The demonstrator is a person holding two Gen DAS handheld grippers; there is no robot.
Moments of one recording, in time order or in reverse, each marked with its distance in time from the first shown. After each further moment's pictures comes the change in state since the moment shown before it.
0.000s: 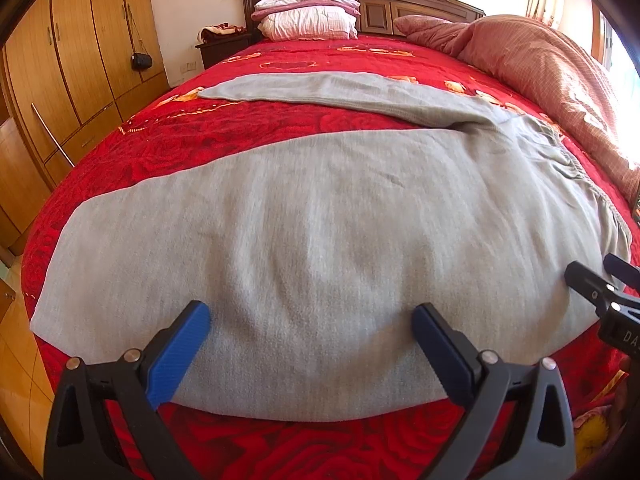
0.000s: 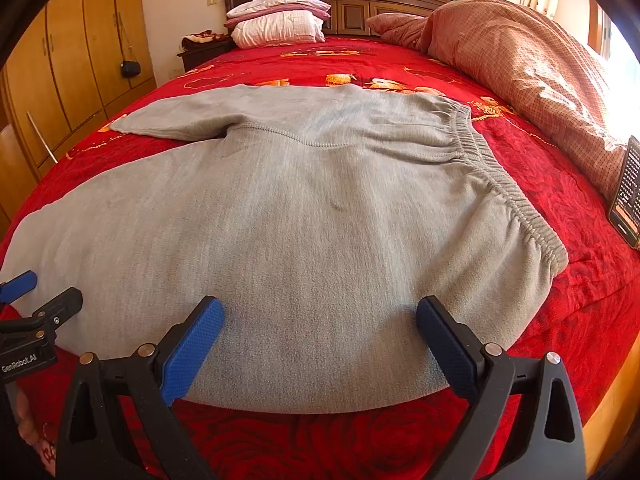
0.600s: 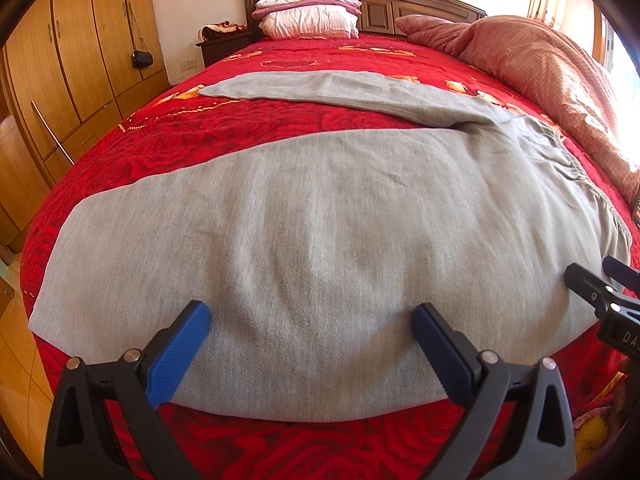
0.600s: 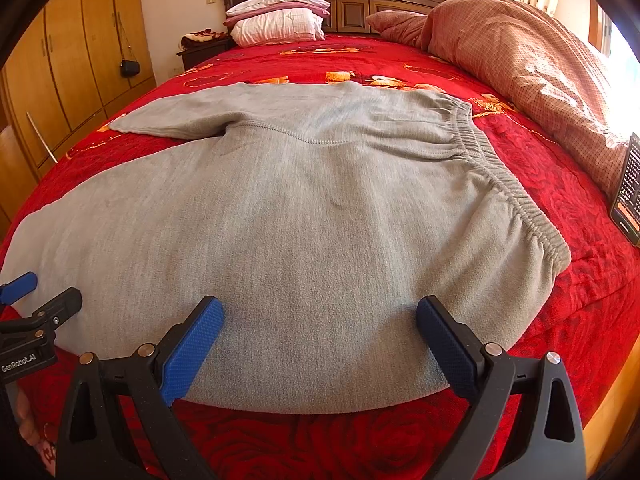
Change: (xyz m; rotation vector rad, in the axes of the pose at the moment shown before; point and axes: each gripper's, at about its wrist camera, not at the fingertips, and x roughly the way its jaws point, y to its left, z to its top) left arm 0.001 0.000 -0.002 -0.003 0.004 0.000; right arm 0.002 -0.001 0.000 0.002 0.004 0.002
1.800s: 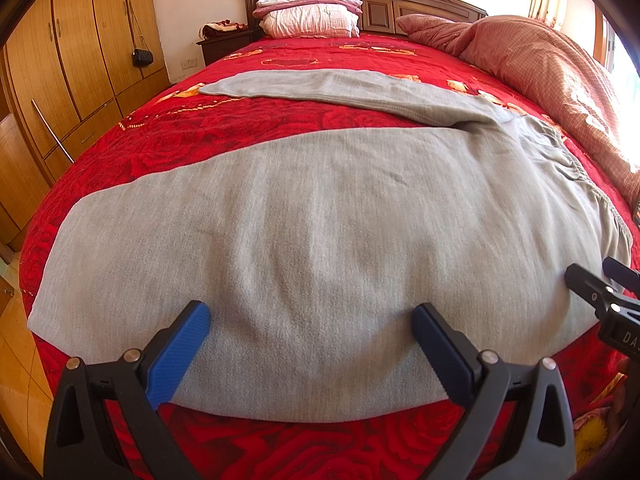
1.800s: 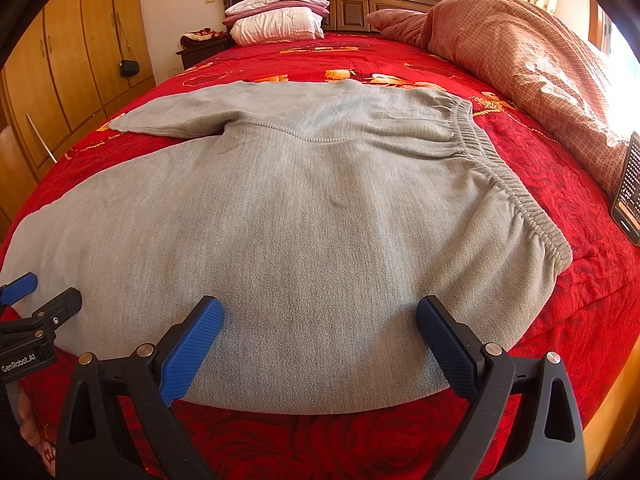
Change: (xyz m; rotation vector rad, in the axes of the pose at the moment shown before) left arm 0.001 0.002 0.001 -0.003 0.004 -0.002; right arm 0.001 0.000 0.000 0.003 0.002 0.003
